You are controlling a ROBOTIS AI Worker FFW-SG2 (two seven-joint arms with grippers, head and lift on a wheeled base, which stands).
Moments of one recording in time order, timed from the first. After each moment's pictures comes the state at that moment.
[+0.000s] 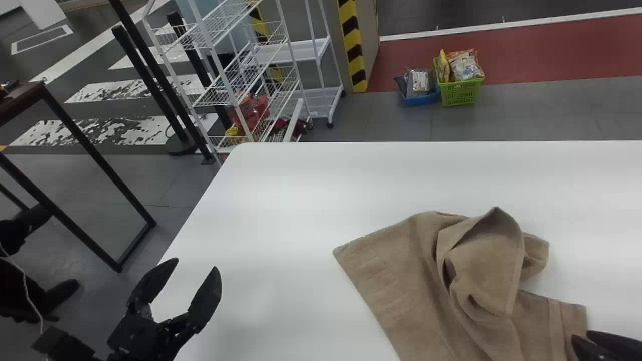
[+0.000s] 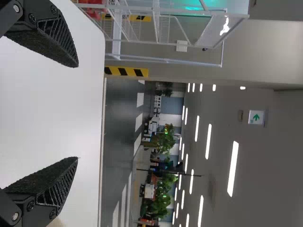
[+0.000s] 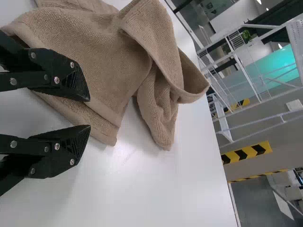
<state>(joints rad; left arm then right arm) 0.54 0.00 0.64 -1.81 0.38 -0.18 -0.77 0.46 0.00 -0.19 -2.05 -0.06 0.64 0.83</state>
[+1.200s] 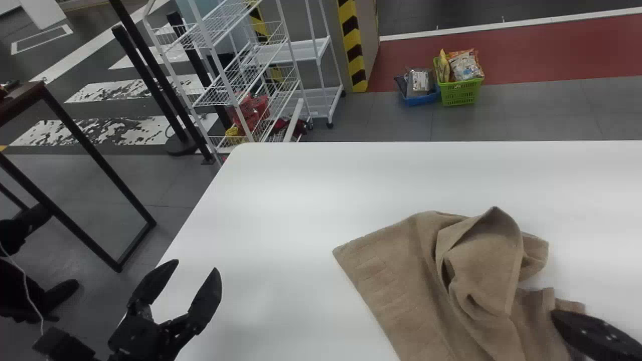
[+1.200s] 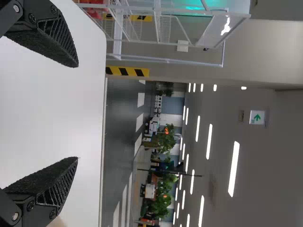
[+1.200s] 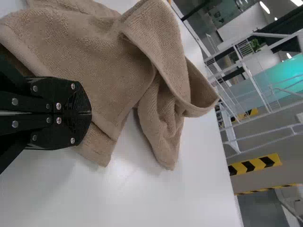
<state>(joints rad) 0.54 0.00 0.64 -1.80 0.38 -0.18 -0.77 0.43 0.00 -0.14 -2.01 -0.08 0.55 0.83</state>
